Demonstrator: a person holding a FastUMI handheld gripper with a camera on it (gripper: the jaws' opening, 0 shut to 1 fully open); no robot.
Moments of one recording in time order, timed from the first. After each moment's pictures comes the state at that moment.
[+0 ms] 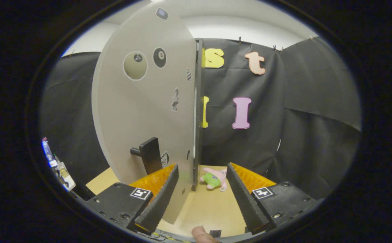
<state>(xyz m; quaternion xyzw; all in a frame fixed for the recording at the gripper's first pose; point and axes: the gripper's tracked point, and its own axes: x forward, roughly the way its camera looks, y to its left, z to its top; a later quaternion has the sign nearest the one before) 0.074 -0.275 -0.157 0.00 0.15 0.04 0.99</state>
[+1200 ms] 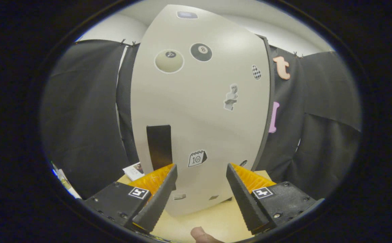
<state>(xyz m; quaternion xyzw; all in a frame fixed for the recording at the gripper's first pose) 0.178 -0.020 -0.167 -0.01 0.14 0.04 0.99</state>
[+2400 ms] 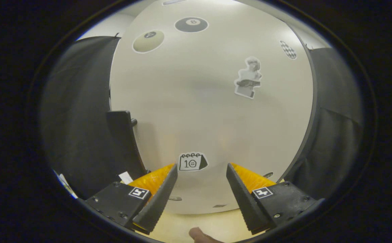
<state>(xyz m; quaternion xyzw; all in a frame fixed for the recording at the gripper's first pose) 0.254 -0.013 -0.190 0.00 0.18 0.06 0.98</state>
